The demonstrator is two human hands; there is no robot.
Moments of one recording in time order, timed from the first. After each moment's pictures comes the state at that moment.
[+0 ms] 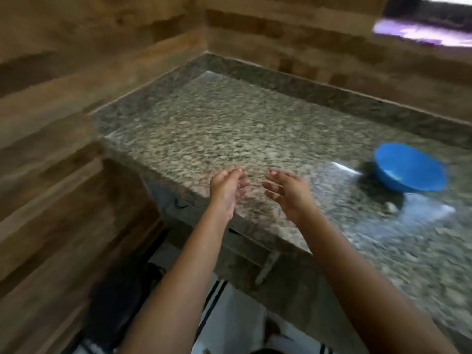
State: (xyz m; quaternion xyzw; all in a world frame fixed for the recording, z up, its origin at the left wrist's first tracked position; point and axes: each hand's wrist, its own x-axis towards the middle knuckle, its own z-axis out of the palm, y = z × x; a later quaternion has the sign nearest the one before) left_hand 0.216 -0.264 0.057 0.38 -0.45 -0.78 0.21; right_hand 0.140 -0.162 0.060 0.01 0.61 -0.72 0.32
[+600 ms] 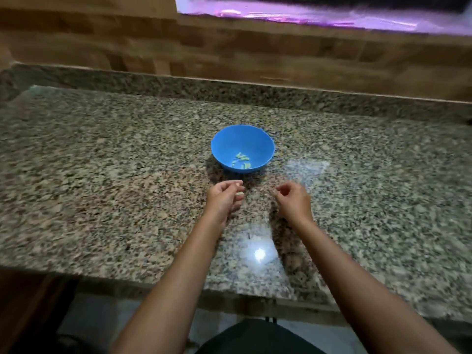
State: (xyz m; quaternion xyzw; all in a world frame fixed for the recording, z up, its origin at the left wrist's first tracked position) left_hand 0.025 -0.003 0.031 0.28 -0.57 -0.78 0.01; right_hand -0.028 0.143 0.001 0.03 0.91 -0.41 0.03
